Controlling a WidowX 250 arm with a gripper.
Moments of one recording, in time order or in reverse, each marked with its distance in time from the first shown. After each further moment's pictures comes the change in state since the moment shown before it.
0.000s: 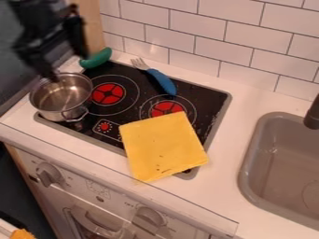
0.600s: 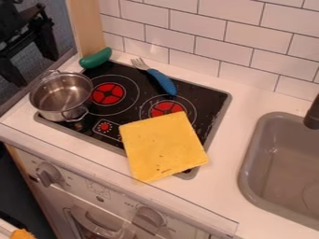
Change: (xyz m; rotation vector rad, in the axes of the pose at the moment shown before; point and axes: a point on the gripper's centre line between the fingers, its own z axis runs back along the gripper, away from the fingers) arm 0.022 0.053 0.022 -0.002 -0.062 0.112
